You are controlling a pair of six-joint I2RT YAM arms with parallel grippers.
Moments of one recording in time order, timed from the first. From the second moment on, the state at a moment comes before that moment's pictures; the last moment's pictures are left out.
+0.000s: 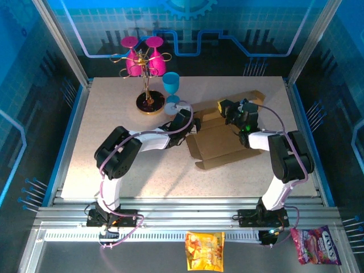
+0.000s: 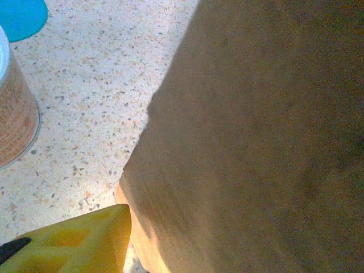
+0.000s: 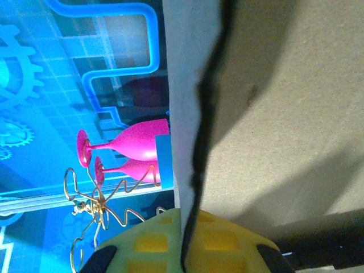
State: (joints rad) left arm -0.65 2.00 1.19 0.20 -0.21 -0.59; right arm 0.18 1.77 0.80 0.81 -0.34 1.56
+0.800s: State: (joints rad) left arm -0.65 2.08 1.31 0.15 -0.36 -0.61; right arm 0.18 1.80 0.78 0.91 -0.29 1.58
